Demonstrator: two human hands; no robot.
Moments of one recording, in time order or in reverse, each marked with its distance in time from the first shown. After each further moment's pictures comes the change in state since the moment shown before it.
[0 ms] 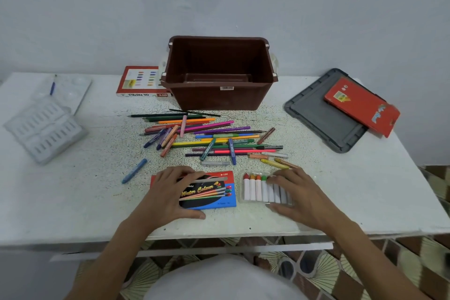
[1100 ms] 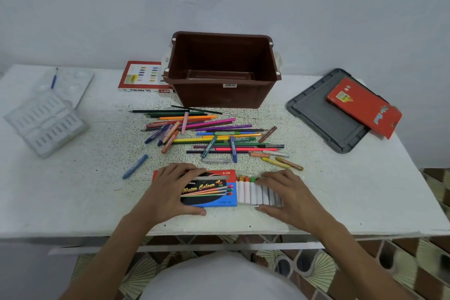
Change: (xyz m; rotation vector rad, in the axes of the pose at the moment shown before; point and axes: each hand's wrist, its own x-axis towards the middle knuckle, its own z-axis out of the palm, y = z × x) left_hand 0.003 0.003 0.000 -0.010 -0.006 -0.015; right_hand 0.009 -0.025 0.008 0.026 0.032 -0.019
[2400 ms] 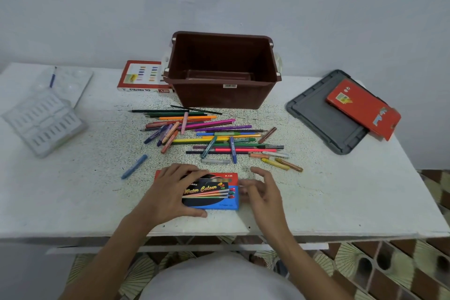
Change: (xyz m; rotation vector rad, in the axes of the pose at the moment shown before) left_hand 0.002 0.004 -0.001 -0.006 -0.027 0.010; right_hand 0.025 -0.091 0.018 1.043 0.340 0.663
